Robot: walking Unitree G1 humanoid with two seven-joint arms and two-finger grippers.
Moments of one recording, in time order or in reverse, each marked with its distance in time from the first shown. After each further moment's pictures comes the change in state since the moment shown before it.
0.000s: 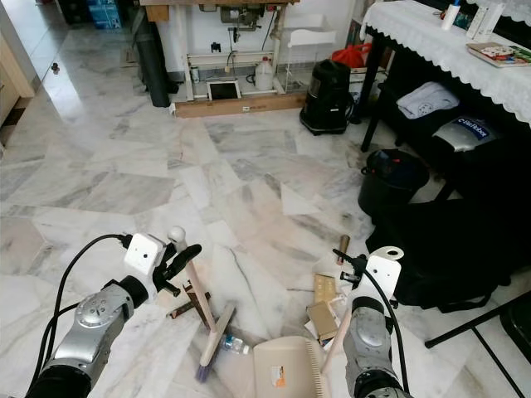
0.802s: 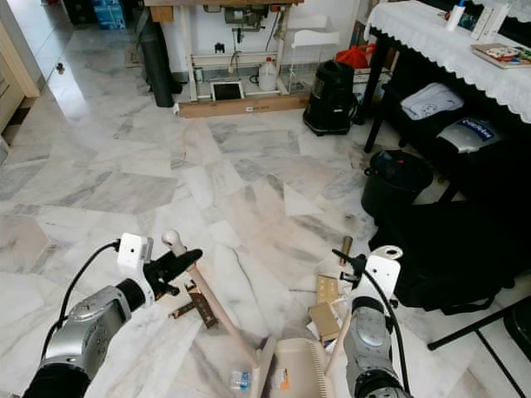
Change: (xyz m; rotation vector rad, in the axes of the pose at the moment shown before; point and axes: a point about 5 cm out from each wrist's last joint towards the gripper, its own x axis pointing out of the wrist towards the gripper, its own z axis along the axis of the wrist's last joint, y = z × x) left arm -0.002 0.004 0.001 -0.463 0.011 -0.020; right arm 0.000 -0.001 0.000 0.000 0.002 -0.002
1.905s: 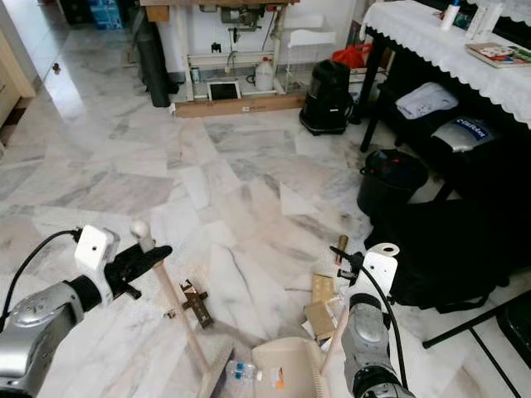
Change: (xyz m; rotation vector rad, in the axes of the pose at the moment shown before) left arm -0.054 0.012 0.039 0.376 0.072 0.003; right arm 0.002 0.005 0.002 0.003 0.009 0.017
